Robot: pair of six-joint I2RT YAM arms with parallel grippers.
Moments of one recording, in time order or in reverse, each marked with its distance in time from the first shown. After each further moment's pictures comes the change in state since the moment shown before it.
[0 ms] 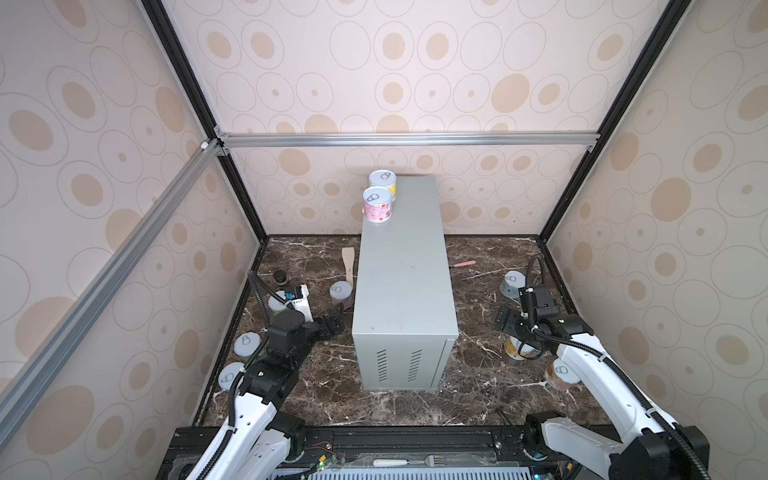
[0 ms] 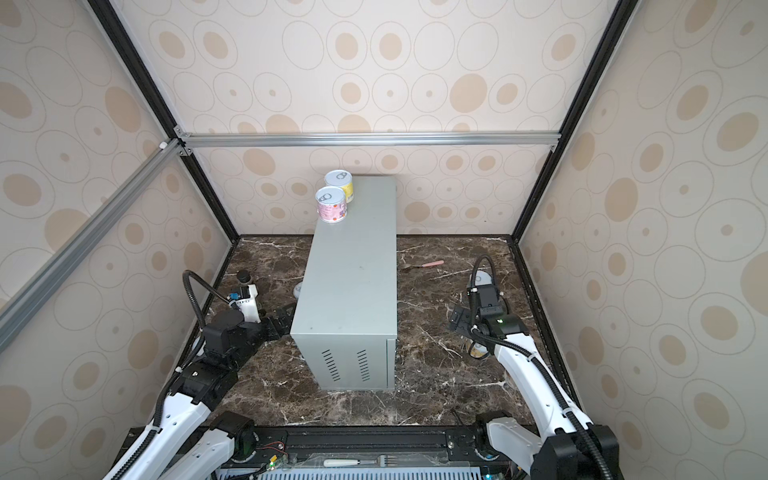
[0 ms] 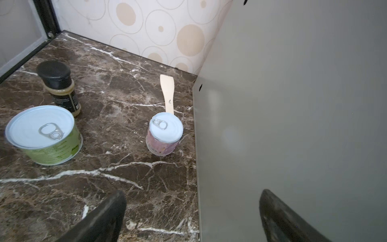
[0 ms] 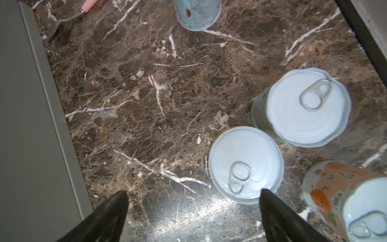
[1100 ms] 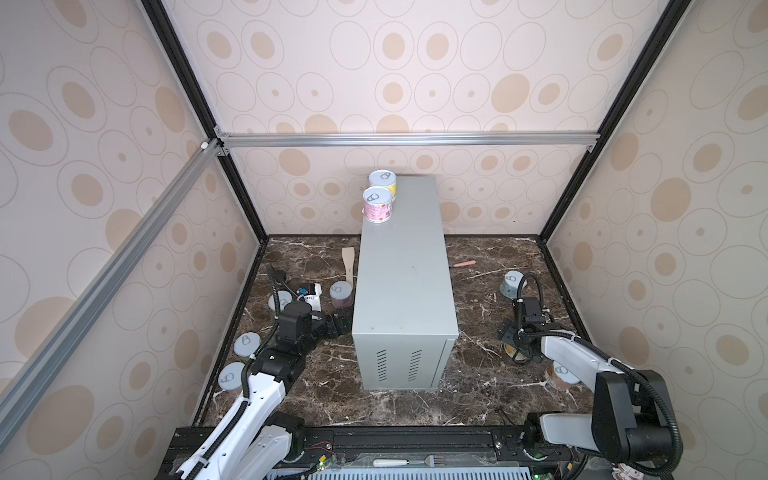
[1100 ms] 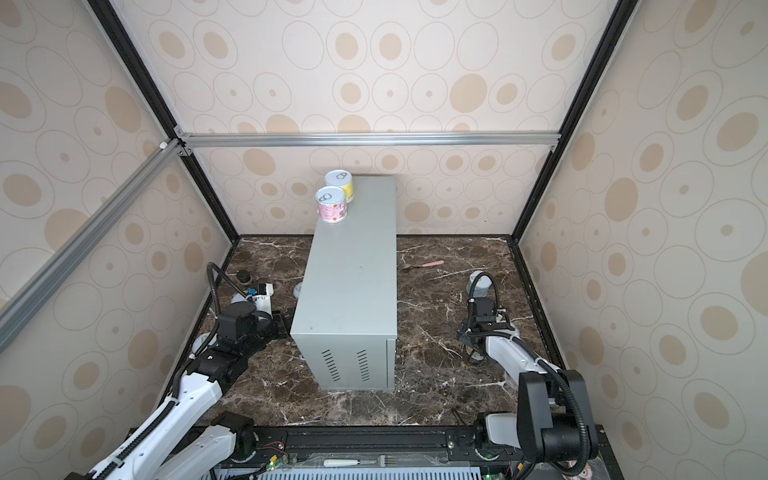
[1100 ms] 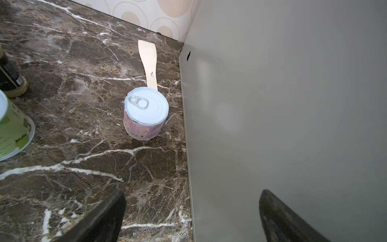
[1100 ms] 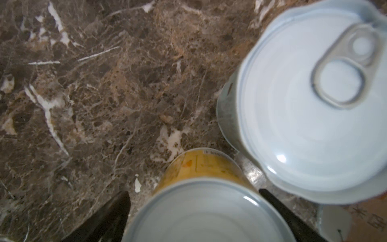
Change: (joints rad) left arm 0.042 0.174 -0.007 0.063 0.172 0.014; right arm -0.088 0.245 -0.196 0.336 0.091 0.058
